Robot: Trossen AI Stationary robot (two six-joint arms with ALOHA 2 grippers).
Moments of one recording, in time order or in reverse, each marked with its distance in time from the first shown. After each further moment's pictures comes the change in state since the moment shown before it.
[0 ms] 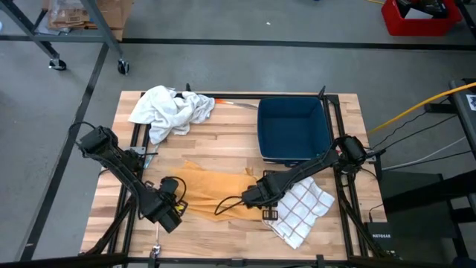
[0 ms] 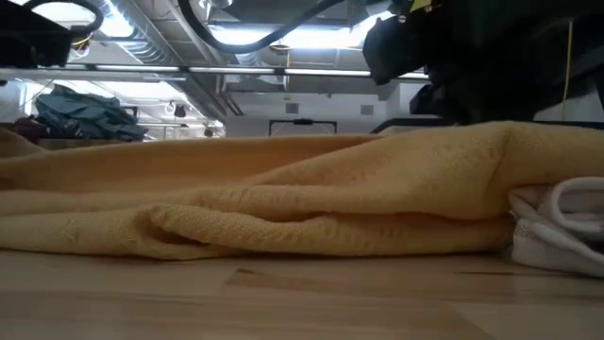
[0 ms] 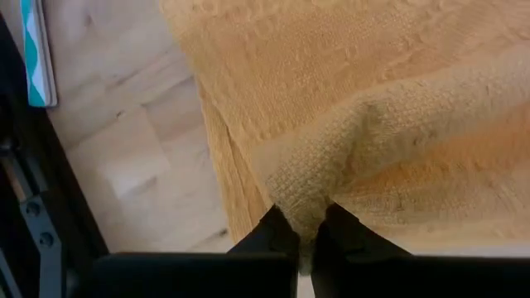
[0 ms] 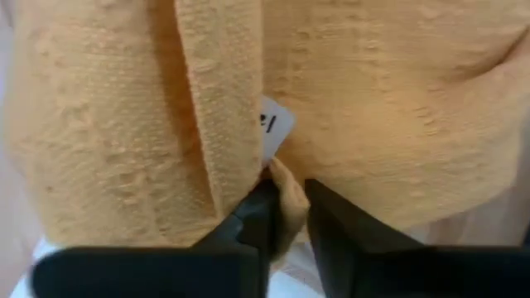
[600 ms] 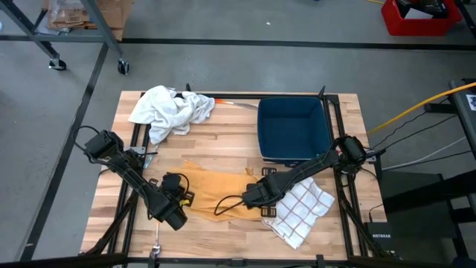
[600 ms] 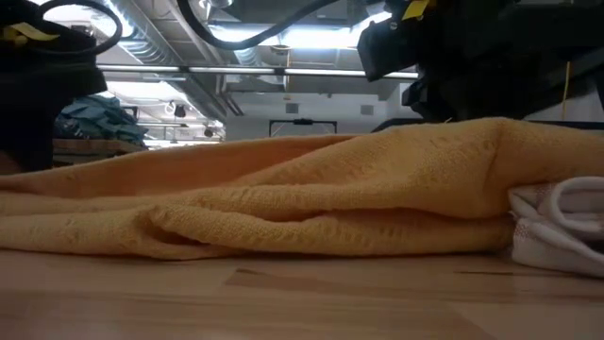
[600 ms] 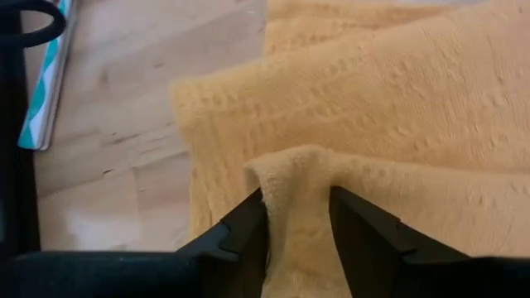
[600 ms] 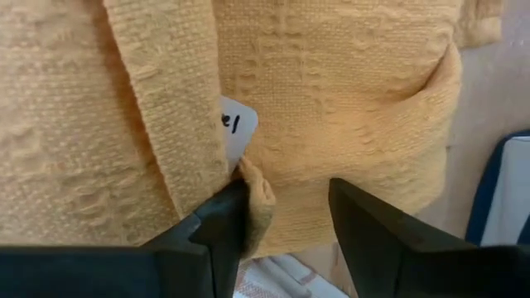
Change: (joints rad) left arm 0.047 0.068 0.000 -0.023 -0.197 -0.172; right arm 0.000 0.000 0.000 0.002 0.127 0.000
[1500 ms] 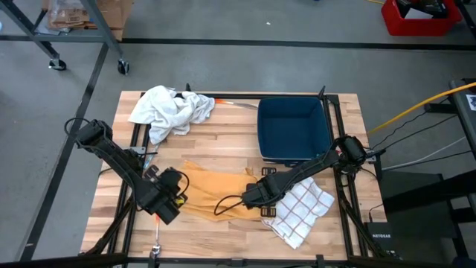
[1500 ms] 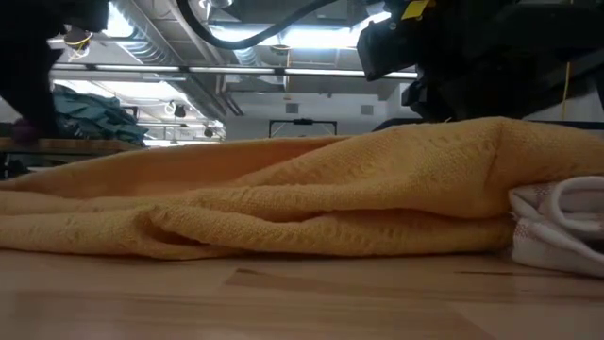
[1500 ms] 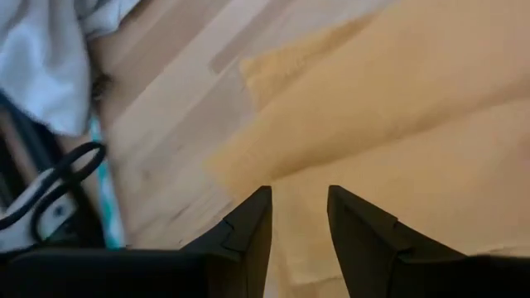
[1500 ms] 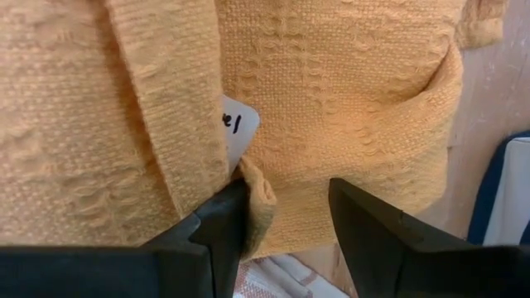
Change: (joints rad) left arm 0.000 -0.177 0.000 -0.093 -0.038 0.461; right arm 0.000 0.000 0.000 0.003 -0.008 0.000
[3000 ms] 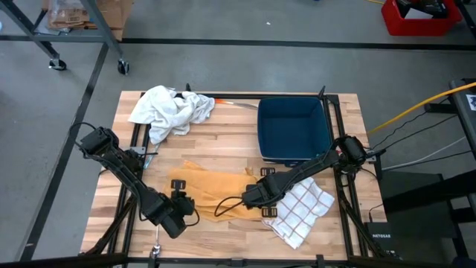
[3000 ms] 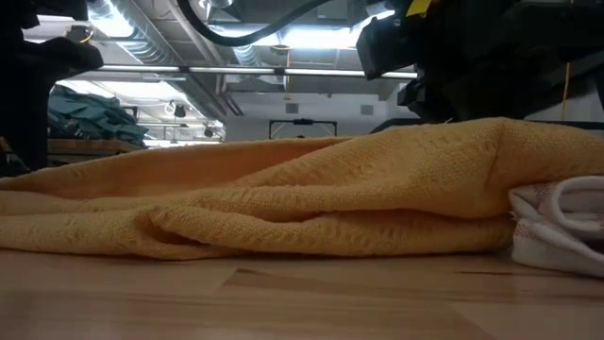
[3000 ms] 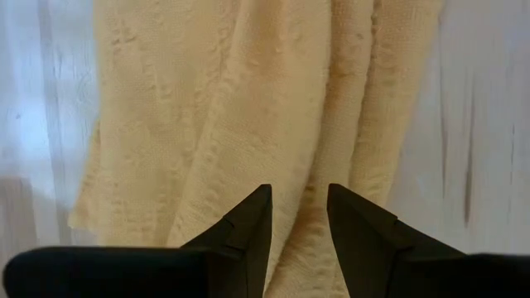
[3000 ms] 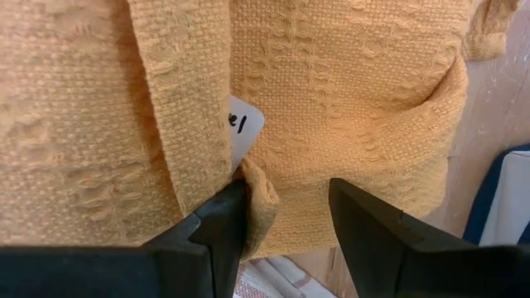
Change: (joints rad) left arm -0.039 0.116 0.000 0.422 0.046 0.941; right arm 0.000 0.000 0.000 0.004 0.000 -0.053
